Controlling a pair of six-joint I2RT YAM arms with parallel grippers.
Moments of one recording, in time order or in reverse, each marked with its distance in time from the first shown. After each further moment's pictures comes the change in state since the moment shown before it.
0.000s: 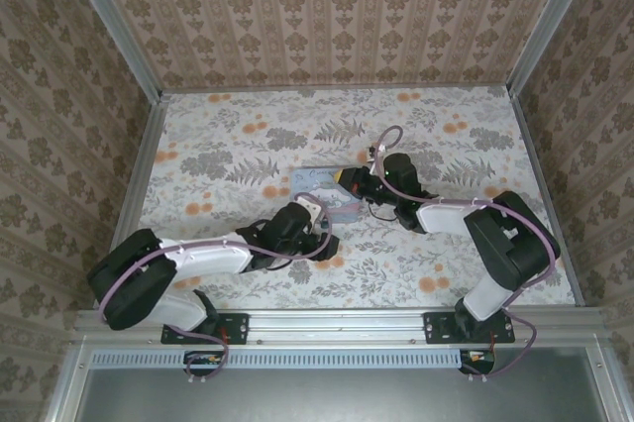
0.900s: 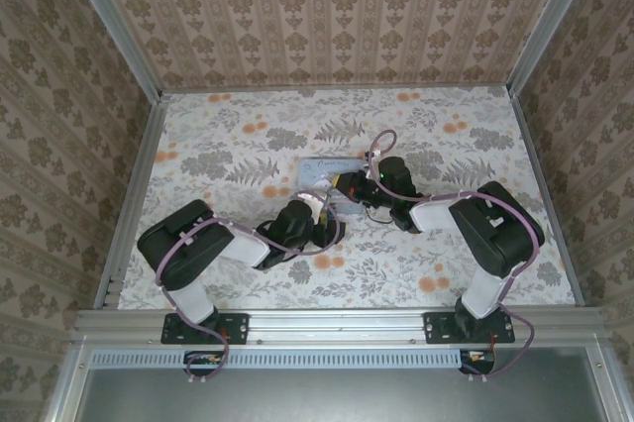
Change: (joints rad) left arm 0.068 0.334 -0.034 0.586 -0.004 0.056; right arm 0.005 0.103 0.004 0.069 -0.014 0.019
